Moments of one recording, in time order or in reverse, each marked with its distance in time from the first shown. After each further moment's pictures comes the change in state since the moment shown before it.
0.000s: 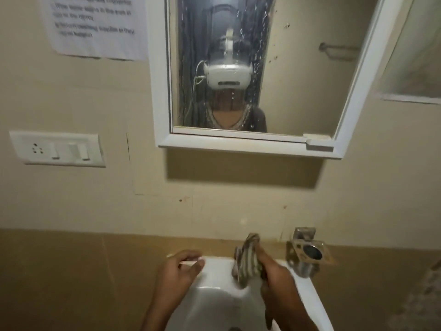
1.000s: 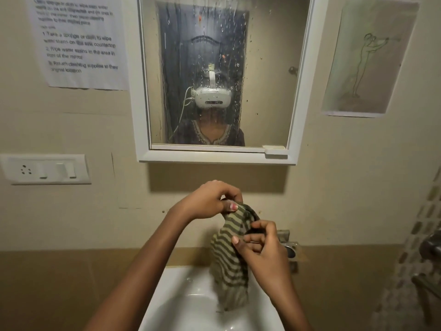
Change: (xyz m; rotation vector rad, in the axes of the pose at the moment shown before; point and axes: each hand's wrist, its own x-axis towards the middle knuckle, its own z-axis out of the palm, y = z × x) left_hand 0.017 0.209 0.011 0.523 -0.543 0.675; right_hand -0.032 -0.051 -0.046 0.135 0.296 -0.273
